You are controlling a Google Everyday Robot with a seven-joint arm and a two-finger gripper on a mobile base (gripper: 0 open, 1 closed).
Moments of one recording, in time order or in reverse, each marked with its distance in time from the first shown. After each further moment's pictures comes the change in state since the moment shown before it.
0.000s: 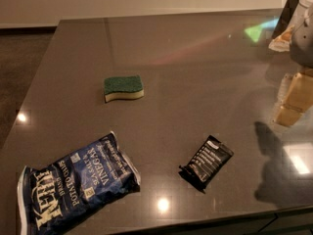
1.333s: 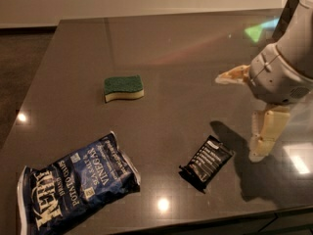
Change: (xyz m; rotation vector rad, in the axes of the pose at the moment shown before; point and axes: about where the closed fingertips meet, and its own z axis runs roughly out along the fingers) arm -0.037 0.046 0.067 -0.204 -0.219 -0.387
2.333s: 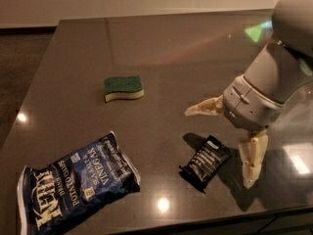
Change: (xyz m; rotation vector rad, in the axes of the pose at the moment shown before) arm -0.029 0.040 0.055 -0.212 -0.140 -0.302
